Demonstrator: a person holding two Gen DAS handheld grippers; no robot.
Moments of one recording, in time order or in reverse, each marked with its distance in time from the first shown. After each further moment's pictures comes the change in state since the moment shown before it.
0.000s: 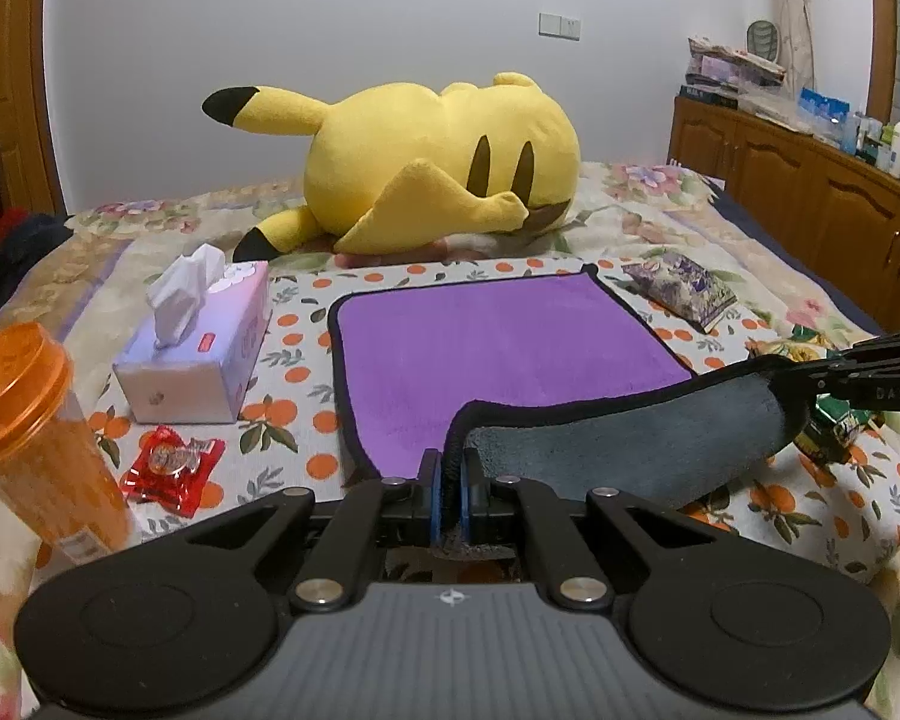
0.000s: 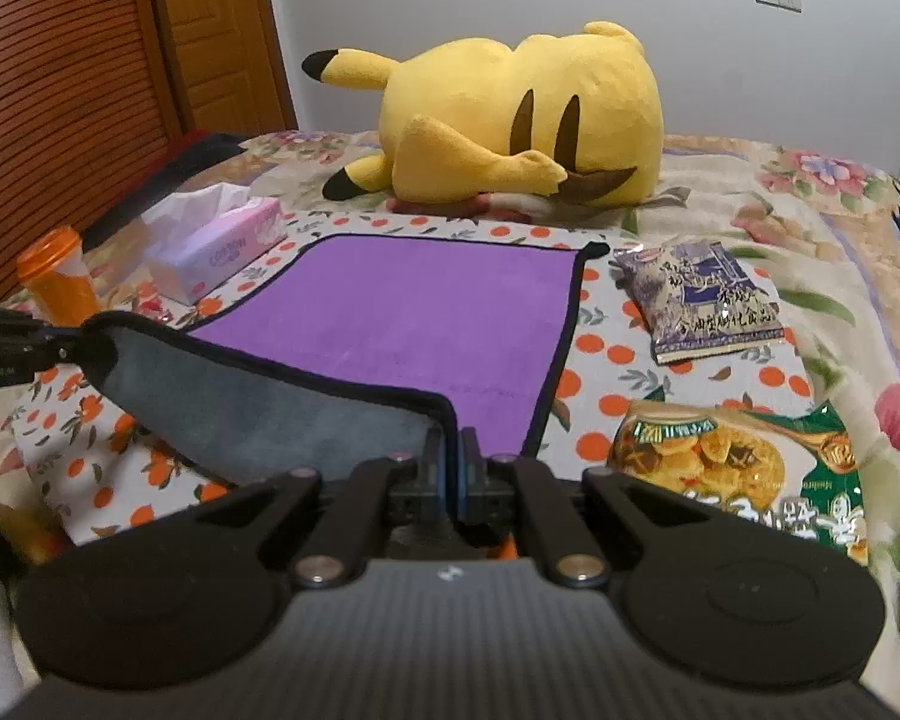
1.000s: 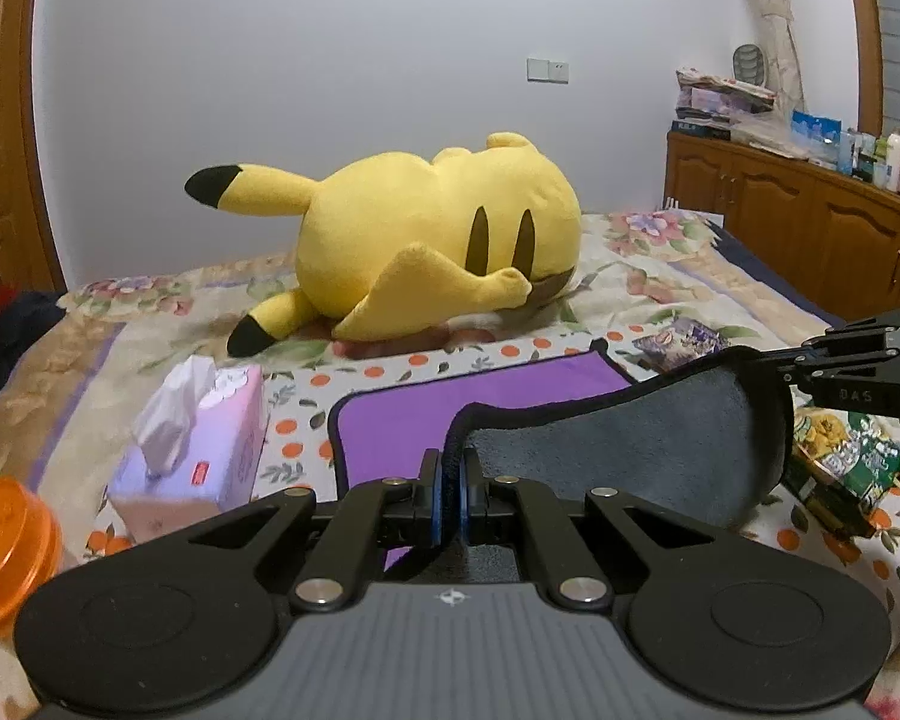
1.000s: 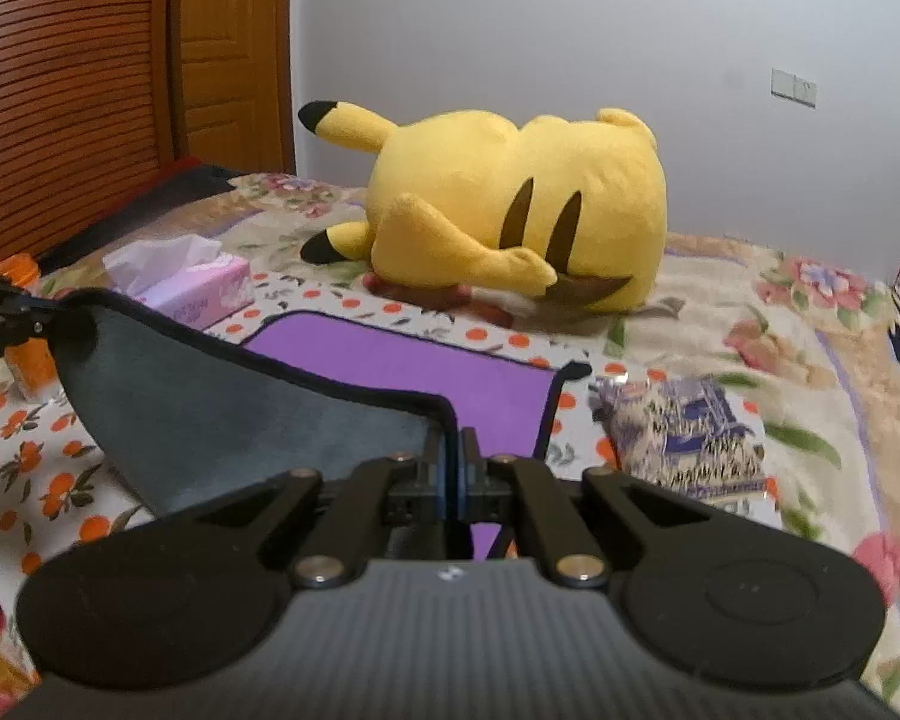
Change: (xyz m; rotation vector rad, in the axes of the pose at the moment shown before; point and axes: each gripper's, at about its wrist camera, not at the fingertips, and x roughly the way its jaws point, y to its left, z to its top) left arm 0.019 -0.001 0.047 0.053 -0.107 0.011; right arm 0.026 -0.005 0.049 -0.135 -0.128 -0.054
